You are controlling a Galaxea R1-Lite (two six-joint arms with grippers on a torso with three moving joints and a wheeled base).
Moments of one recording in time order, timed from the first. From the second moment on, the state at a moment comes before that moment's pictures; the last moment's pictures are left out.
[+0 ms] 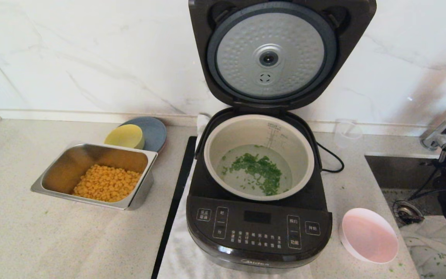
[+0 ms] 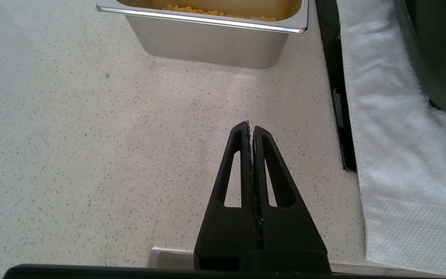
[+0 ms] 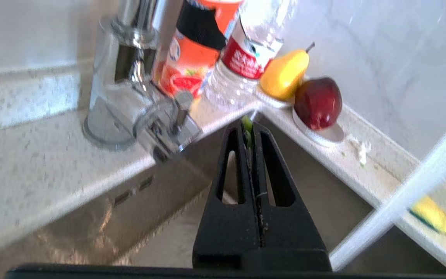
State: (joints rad) left arm 0.01 0.00 -0.02 0.06 -0.02 0.04; right arm -0.40 2.28 -1.01 -1.52 -0.66 -0.22
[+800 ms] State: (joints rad) left arm 0.01 0.00 -0.02 0.06 -0.02 0.04; right arm -0.40 2.35 -1.17 -1.48 -0.69 -0.24
